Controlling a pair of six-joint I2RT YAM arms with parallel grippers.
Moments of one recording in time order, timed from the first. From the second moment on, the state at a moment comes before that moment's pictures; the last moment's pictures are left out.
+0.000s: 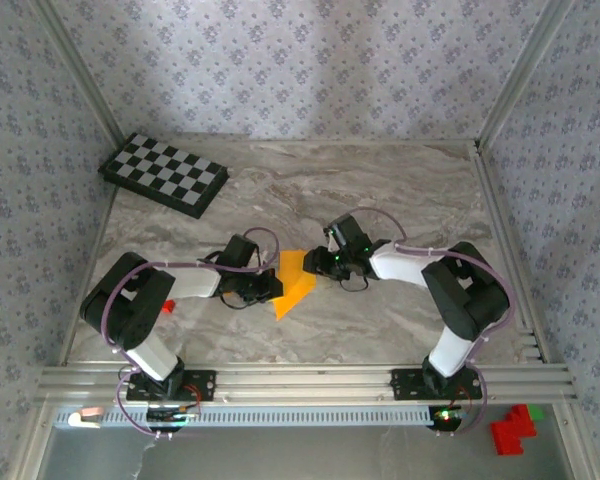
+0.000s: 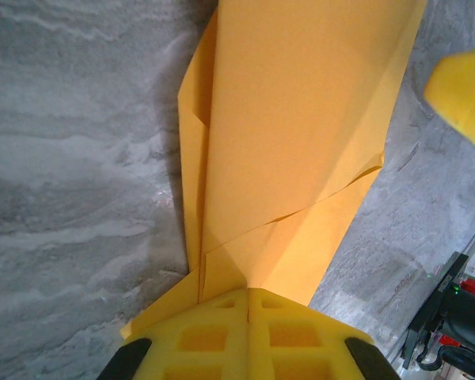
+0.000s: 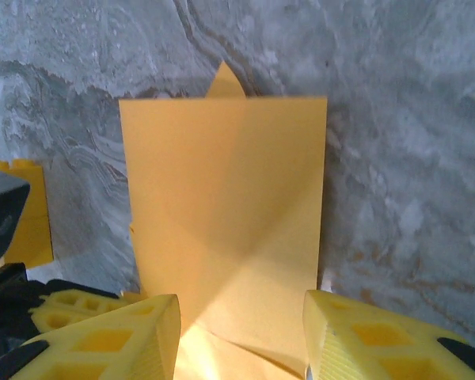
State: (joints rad) left arm -0.58 1.62 0.62 -0.01 0.58 -0.78; right arm 0.62 1.71 0.86 -0.07 -0.36 0.76
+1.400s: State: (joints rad) left arm -0.58 1.62 0.62 -0.03 0.58 -0.77; right arm 0.59 1.71 0.75 0.07 -0.54 0.74
